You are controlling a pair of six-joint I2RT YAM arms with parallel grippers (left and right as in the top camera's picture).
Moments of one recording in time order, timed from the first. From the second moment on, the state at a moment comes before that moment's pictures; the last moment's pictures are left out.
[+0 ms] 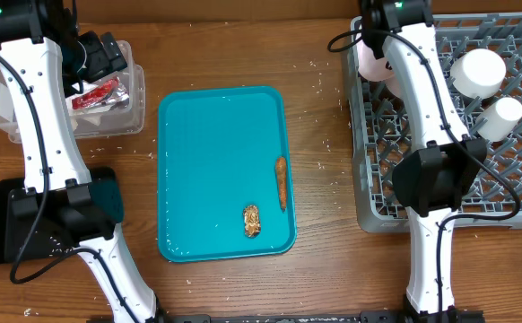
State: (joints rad) left arm 0.20 2.20 2.61 -1.68 0.02 -0.31; right arm 0.20 2.40 2.54 -1.34 0.78 0.48
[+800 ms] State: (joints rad) left arm 0.20 2.20 2.61 -1.69 0.25 -0.28; right arm 0.21 2.24 2.88 -1.62 0.24 0.48
